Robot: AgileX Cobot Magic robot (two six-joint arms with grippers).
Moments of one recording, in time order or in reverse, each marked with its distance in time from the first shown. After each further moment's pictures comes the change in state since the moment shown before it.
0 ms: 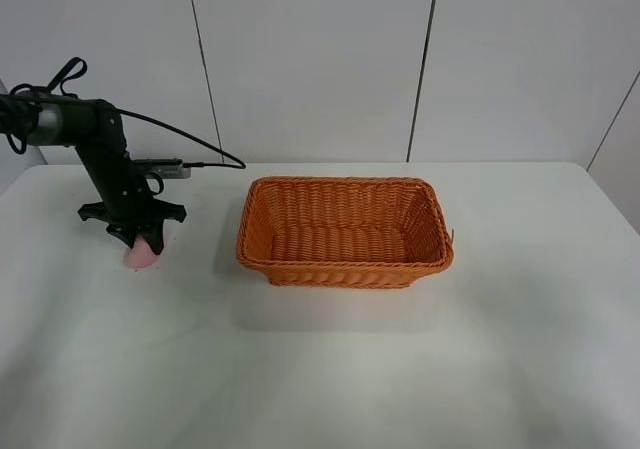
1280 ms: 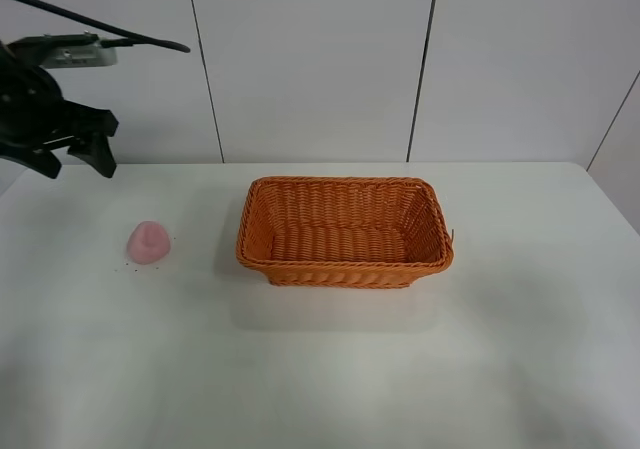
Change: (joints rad) left arm 0.000 -0.582 0.191 -0.011 0.058 -0.046; right arm 0.000 0.000 0.000 0.000 0.000 0.000
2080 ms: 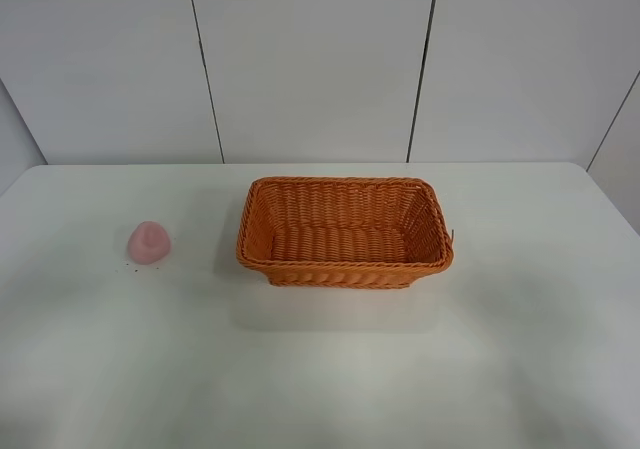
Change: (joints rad) left arm 0.000 -1.423 0.775 0.069 0.050 0.000; right arm 0.000 0.000 0.000 0.000 0.000 0.000
